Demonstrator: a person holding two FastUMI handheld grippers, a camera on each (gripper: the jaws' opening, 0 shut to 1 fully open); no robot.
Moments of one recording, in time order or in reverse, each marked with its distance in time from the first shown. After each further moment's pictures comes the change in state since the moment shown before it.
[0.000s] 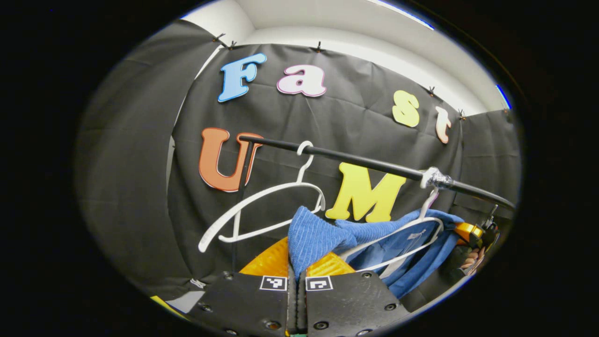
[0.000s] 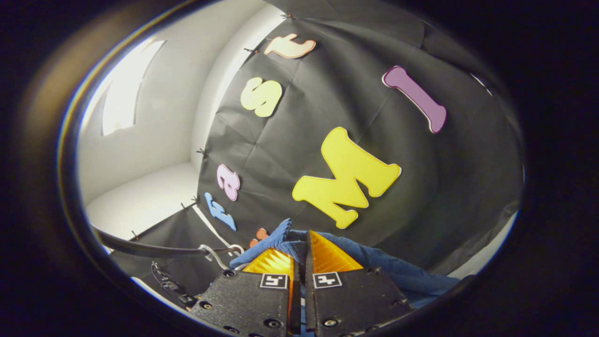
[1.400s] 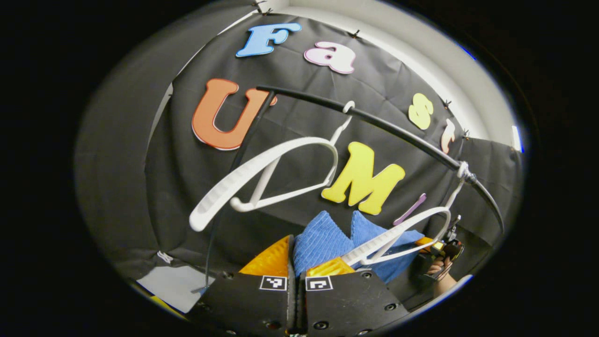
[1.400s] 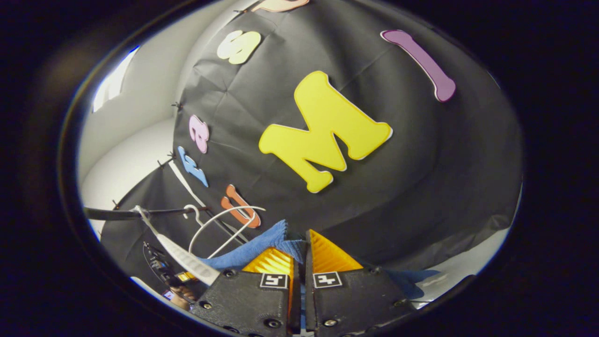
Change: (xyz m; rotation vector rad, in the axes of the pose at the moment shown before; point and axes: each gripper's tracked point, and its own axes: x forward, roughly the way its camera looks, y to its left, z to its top) left arm 0.039 0.046 -0.082 -0.222 0.164 -0.117; right arm 0.057 -0.105 -0.075 -0.066 0.311 -0.132
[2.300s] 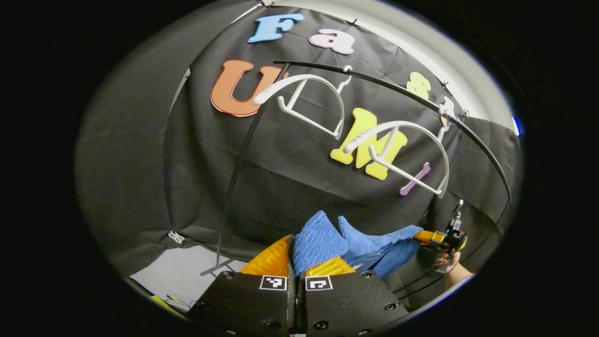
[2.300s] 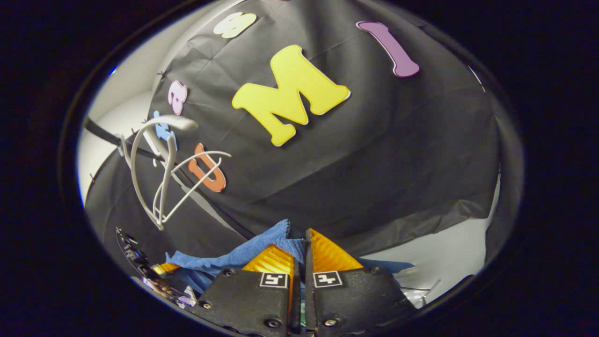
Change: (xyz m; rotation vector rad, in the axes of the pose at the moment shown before) left arm -0.079 0.012 -0.108 0.062 0.108 0.033; right arm -0.074 -0.049 -0.130 -0.059 0.109 -0.220
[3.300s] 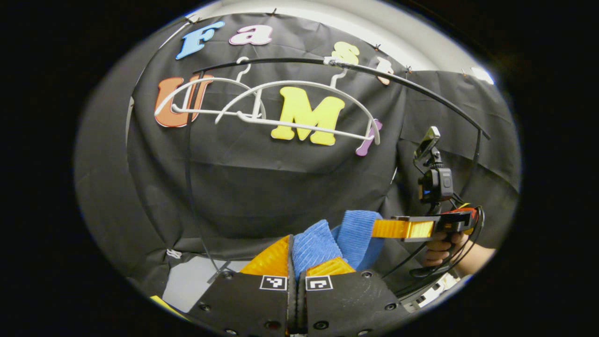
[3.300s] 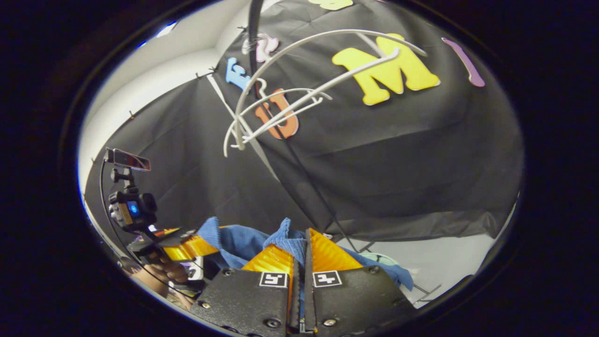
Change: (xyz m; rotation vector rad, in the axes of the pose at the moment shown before) left arm -0.034 -0.121 -0.058 0.249 0.059 -0.170; right arm -0.039 0.196 -0.150 -0.246 0.185 0.309
